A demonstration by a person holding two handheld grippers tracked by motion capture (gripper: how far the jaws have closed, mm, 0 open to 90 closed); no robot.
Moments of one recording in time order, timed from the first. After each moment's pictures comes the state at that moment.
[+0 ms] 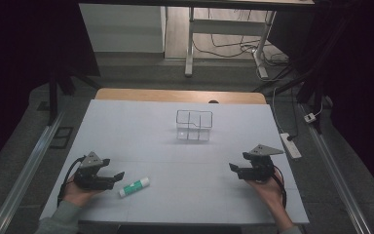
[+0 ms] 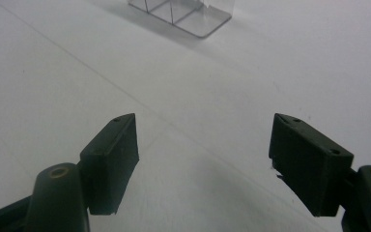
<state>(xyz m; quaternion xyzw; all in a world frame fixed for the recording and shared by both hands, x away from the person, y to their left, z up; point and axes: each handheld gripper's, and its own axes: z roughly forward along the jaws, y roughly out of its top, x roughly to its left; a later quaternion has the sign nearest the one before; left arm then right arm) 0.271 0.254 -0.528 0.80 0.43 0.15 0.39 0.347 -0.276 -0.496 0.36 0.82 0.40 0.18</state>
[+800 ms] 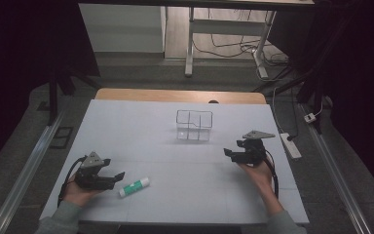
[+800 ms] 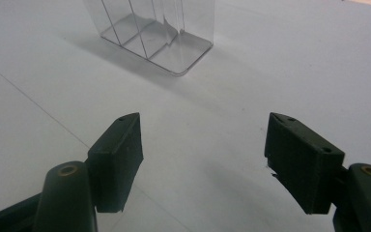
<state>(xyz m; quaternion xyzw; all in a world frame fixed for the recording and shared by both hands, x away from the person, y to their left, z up) 0.272 0.252 -0.529 0.80 0.43 0.15 0.39 0.395 -0.258 -0.495 0.39 0.80 0.41 0.17</state>
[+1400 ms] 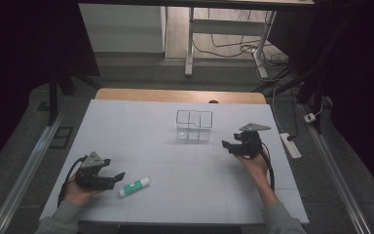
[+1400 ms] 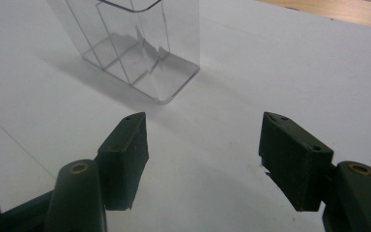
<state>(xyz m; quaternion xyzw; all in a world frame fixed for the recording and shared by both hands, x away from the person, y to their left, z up) 0.273 0.252 -0.530 0.81 0.43 0.15 0.38 0.419 -0.248 -0.490 0.40 0.80 0.41 0.18</state>
